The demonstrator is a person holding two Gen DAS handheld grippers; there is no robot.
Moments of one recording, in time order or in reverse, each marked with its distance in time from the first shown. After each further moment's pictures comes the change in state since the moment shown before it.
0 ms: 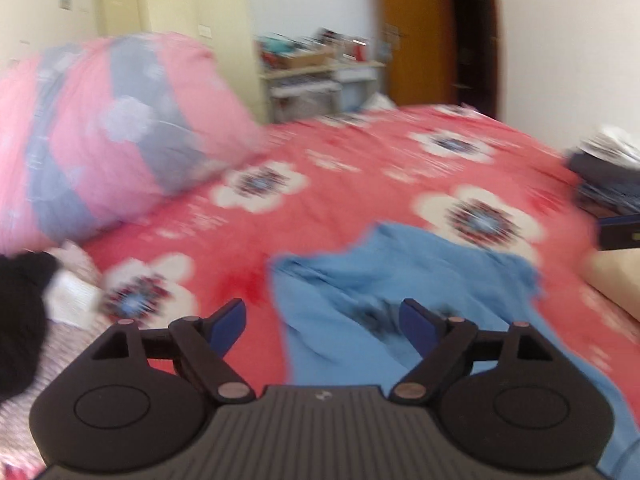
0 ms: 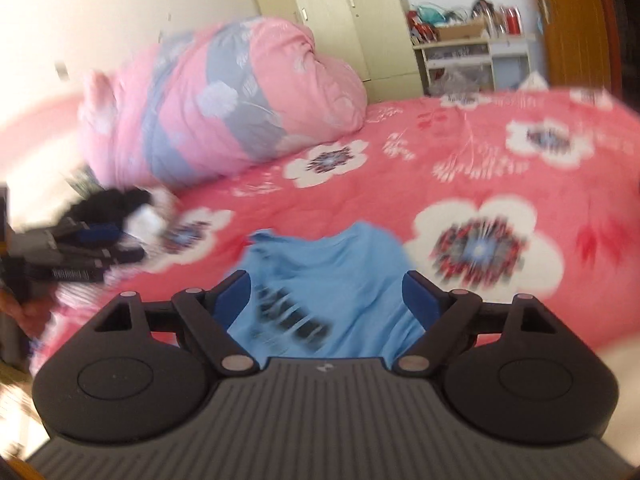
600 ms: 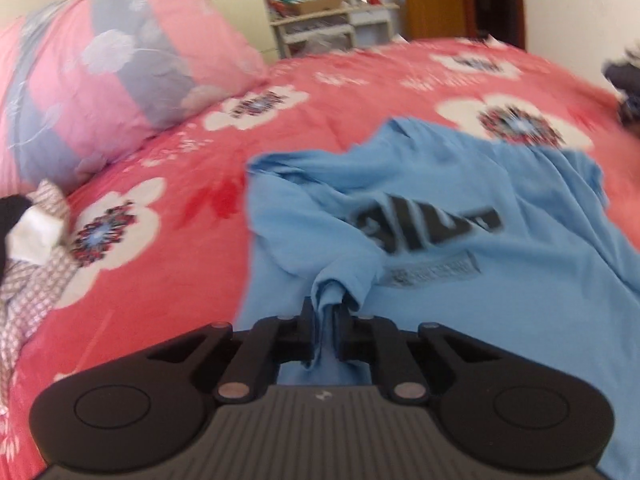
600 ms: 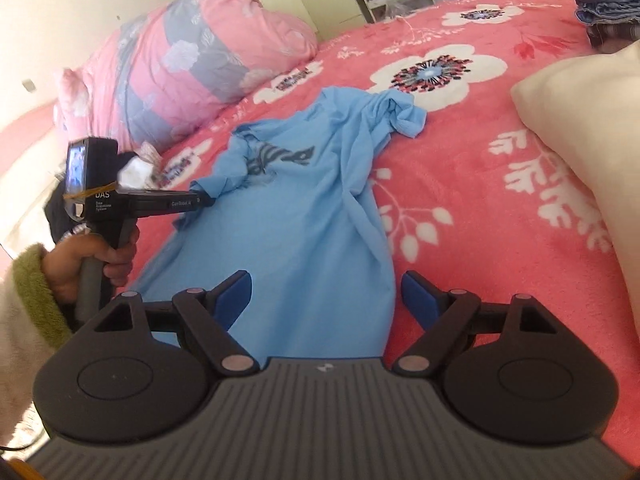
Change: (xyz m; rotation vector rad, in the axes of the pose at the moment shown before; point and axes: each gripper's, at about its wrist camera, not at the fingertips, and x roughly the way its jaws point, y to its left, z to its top) left arm 0.115 -0.006 -0.059 -0.059 0.107 0.161; right arm -0.030 0.000 -0.158 0.187 0.062 -0.063
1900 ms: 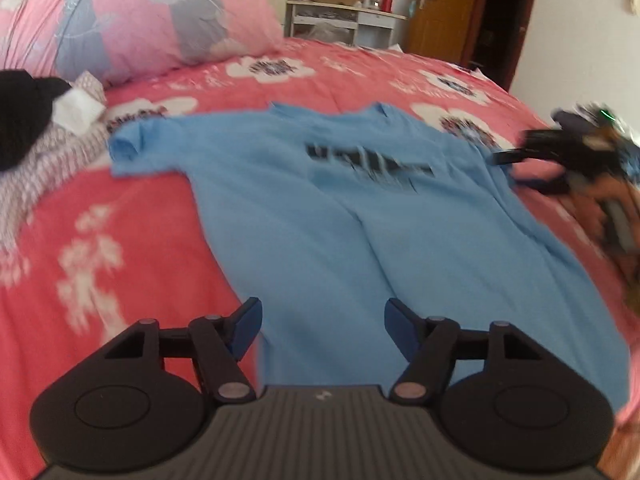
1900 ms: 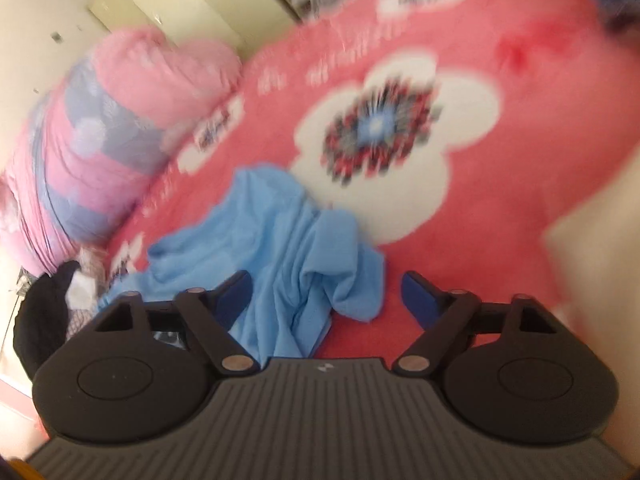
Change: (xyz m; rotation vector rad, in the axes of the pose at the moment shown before) left arm -0.127 0.015 -0.116 -0.180 0.071 -0.197; right arm 0.140 -0.068 0.145 0.271 0.086 -0.074
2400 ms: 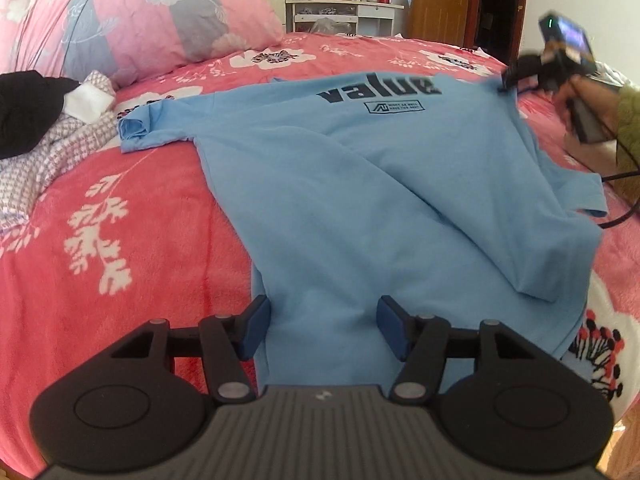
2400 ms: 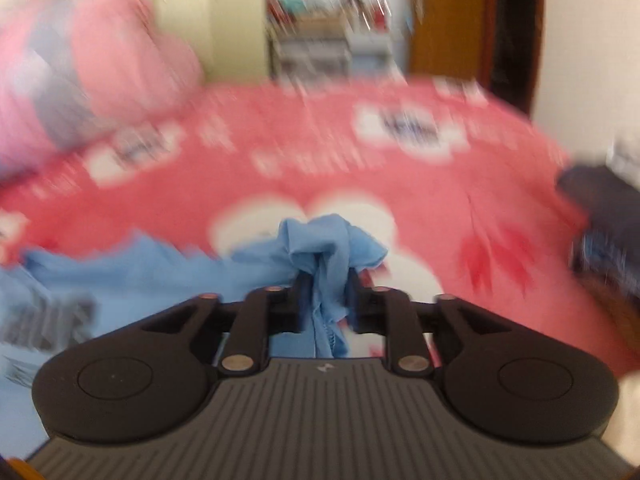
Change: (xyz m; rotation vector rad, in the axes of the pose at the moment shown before) left arm -0.001 -0.007 -0.038 0.038 -0.008 0.062; right arm 0.012 0.030 0.061 -0.367 -0.232 -0.410
